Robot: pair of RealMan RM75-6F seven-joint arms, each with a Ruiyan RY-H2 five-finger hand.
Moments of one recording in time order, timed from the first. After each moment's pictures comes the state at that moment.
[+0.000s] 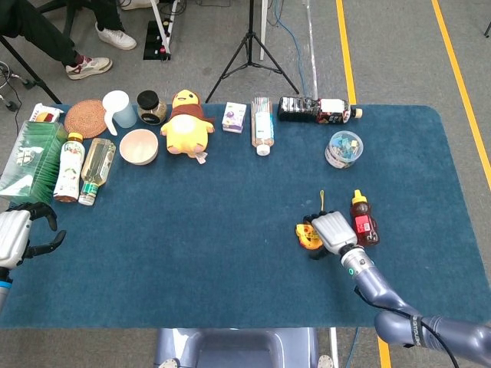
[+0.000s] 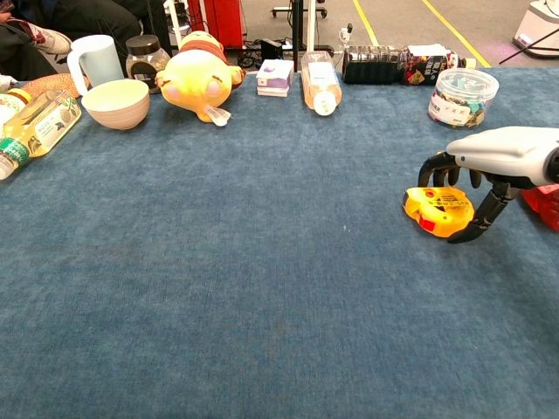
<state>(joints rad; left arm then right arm) -0.26 -0.88 -0.13 -1.97 1.23 1.28 0.08 0.72 -1.39 0.08 -1.56 -0.97 0.85 -0.52</state>
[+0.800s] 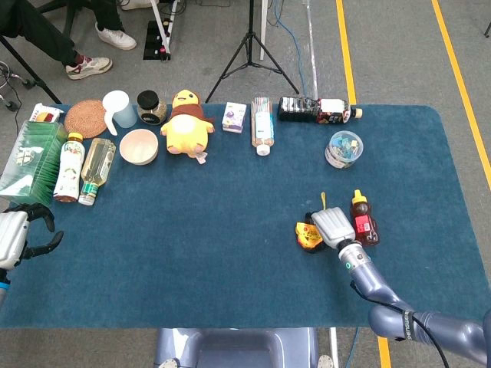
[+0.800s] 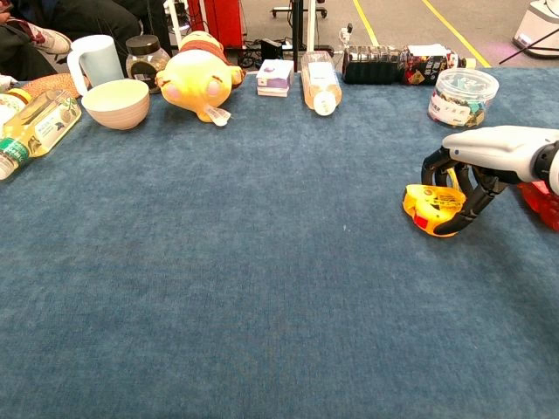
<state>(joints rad) -0.25 -0.88 -0.12 -1.96 1.23 1.28 0.07 0.73 -1.45 0.09 -1.48 -0.97 0.86 -0.43</state>
